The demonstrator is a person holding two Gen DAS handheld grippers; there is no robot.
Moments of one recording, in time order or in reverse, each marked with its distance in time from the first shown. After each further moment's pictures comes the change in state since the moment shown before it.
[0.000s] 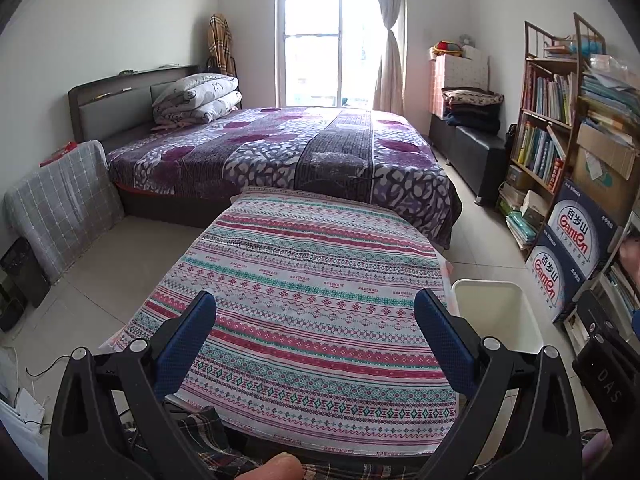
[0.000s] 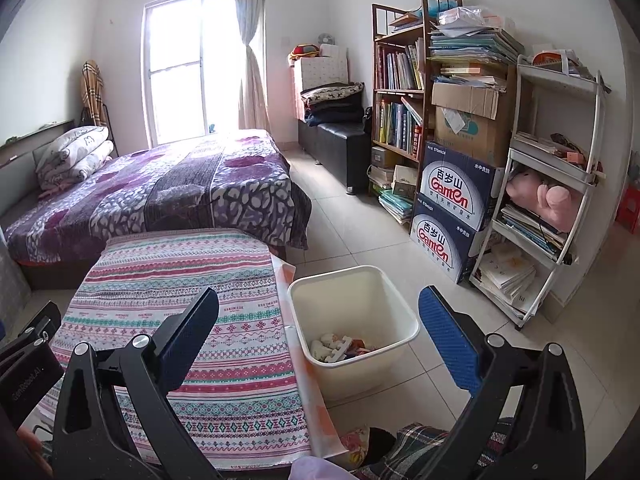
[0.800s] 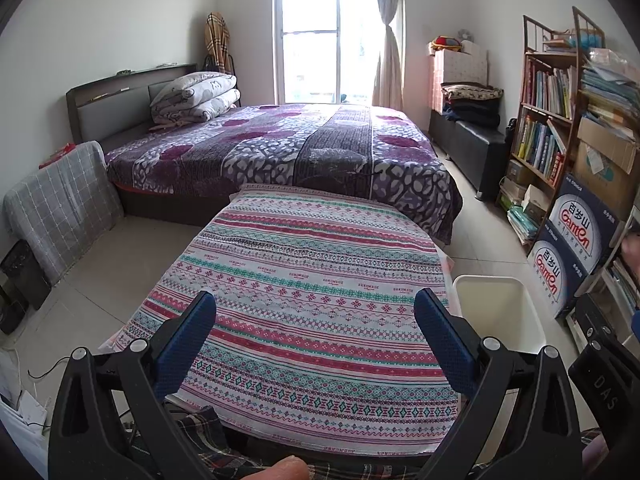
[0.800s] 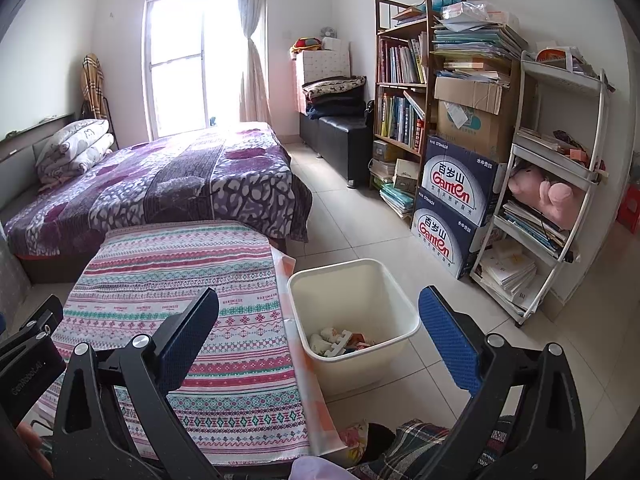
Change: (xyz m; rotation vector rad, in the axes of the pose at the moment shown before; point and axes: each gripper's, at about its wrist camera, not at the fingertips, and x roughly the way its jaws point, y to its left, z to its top) left arm 0.007 -0.005 -0.004 0.015 0.010 0.006; right arm 0.006 -0.001 -0.014 -0.008 0.020 0.003
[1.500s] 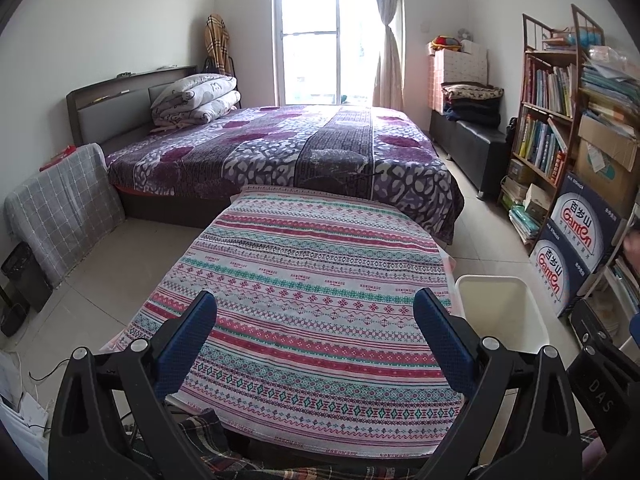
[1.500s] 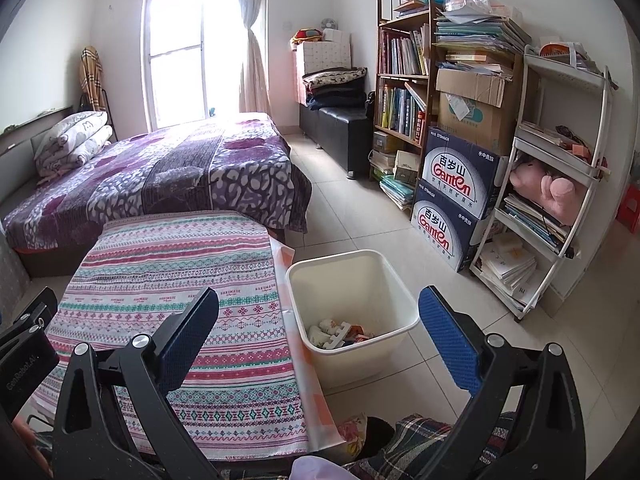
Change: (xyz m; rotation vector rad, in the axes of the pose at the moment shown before) left arm 0.001 0.000 0.001 0.014 -0.015 0.003; right arm 0.006 -0.001 0.001 -0.008 0.041 0.001
